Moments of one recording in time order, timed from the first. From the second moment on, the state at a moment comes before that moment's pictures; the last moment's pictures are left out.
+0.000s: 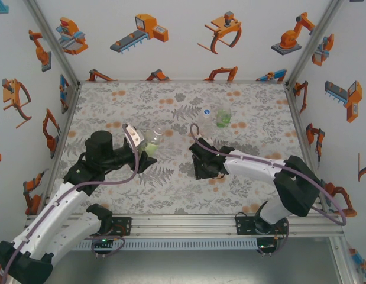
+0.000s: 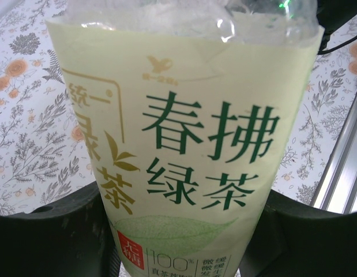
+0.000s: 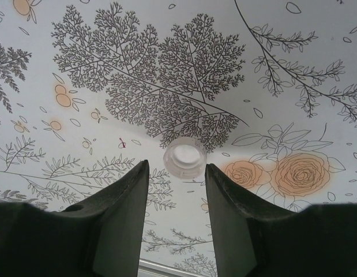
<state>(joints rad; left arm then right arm) -0.54 0.76 0.72 -0.34 0.48 0.26 0.88 1.52 0.88 -0.52 0.09 0.65</state>
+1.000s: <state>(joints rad) -0.54 0.78 0.72 -0.34 0.50 0.26 0.88 1.60 0.88 -0.47 0.06 0.66</state>
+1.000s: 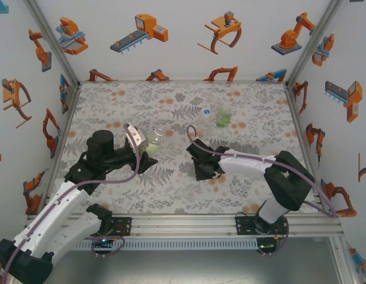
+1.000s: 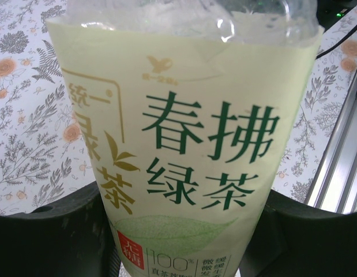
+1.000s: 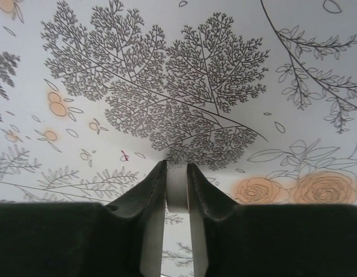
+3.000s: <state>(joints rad) -0.54 0.79 0.72 -0.35 0.52 0.26 0.91 1.67 0.97 -0.59 0.10 0.72</state>
